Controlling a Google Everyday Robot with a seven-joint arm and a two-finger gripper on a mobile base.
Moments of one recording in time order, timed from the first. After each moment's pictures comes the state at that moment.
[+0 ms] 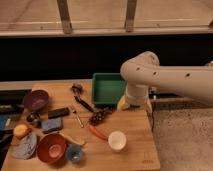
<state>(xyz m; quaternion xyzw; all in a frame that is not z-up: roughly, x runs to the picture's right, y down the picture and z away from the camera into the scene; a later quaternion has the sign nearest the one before) 0.135 0.100 0.662 -0.20 0.27 0.68 0.64</state>
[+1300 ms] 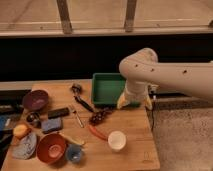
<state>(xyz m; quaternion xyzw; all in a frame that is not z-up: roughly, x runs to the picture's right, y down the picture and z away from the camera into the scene) 0.126 0.074 0.677 -0.20 0.28 0.66 0.67</state>
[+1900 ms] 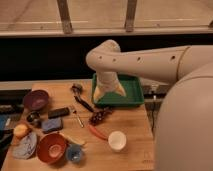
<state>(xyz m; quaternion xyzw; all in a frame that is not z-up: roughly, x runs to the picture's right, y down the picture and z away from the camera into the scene) -0.008 0.043 0.706 -0.23 0.23 0.57 0.76</state>
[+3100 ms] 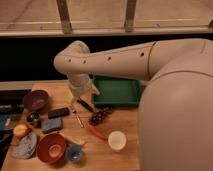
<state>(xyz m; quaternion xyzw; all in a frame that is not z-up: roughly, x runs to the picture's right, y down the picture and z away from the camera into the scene) -0.114 0.046 0.687 -0.26 0.15 0.47 0.83</state>
